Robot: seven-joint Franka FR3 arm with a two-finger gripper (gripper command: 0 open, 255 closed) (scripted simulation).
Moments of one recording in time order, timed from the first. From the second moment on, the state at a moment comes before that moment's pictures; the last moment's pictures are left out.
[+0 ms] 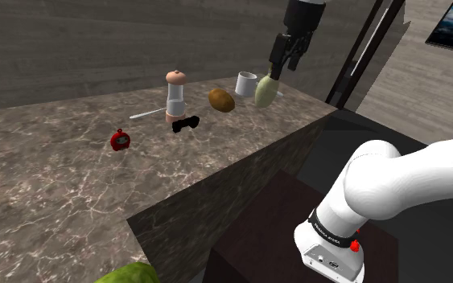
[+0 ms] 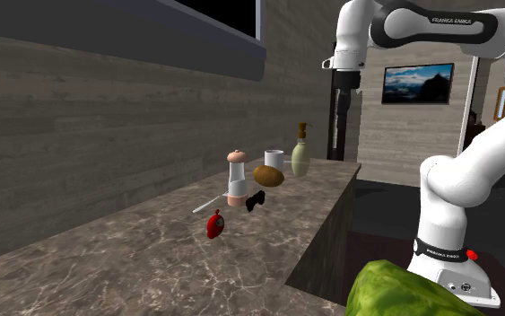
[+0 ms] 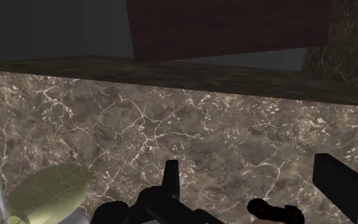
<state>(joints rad) 0.01 -0.80 0.06 -2.26 -0.10 1.50 0.08</state>
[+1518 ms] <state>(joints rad) 0.08 -0.37 0.24 -2.34 0.17 2.17 0.40</state>
